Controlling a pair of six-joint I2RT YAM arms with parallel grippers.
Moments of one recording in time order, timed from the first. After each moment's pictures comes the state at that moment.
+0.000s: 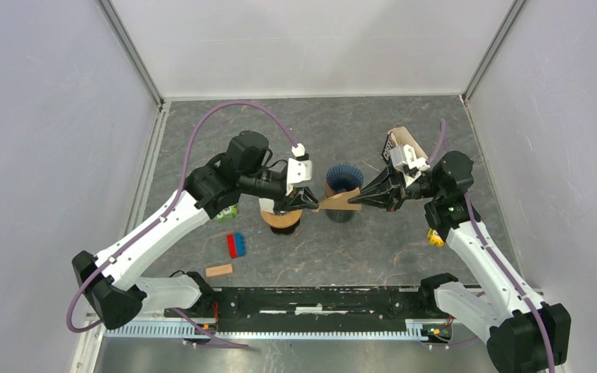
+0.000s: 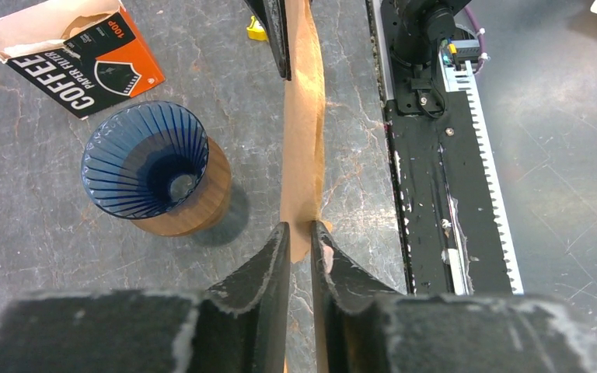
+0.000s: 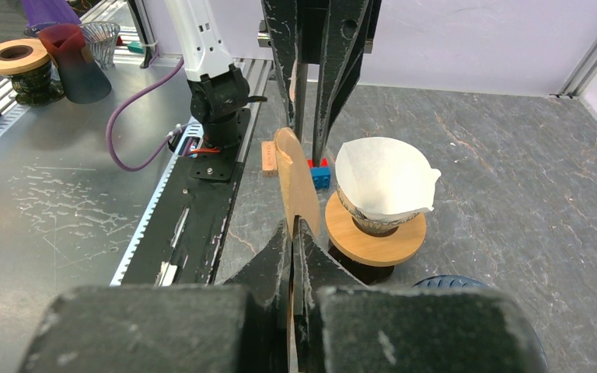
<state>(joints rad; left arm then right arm) -0.76 1.20 1.24 -0.57 0.76 0.46 0.26 0.94 0.70 0.40 -1.39 0.12</state>
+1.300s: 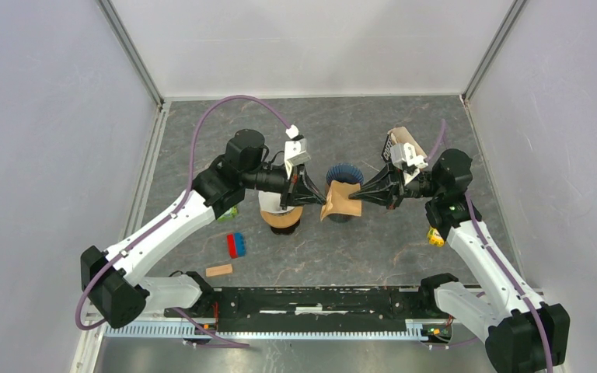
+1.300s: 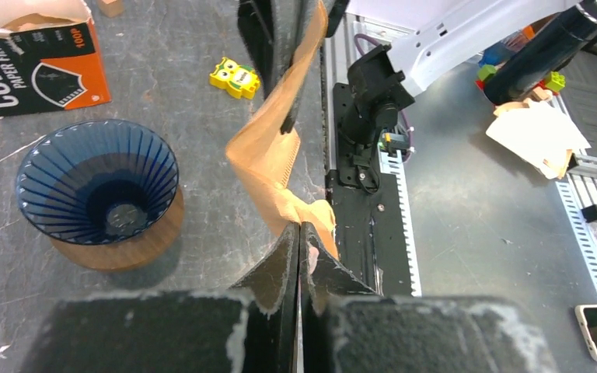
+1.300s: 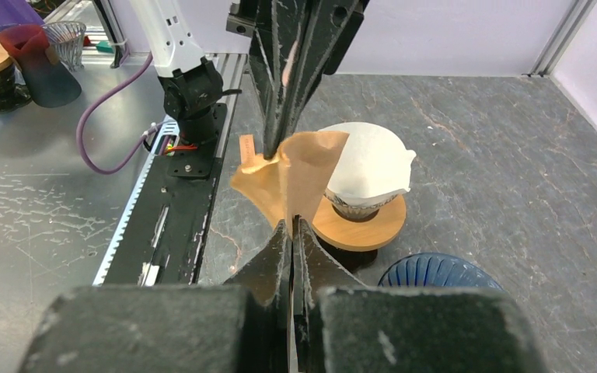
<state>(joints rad) -0.71 1.22 1.12 -0.23 0.91 0.01 0.24 0.95 0.71 0.30 -1.34 0.04</state>
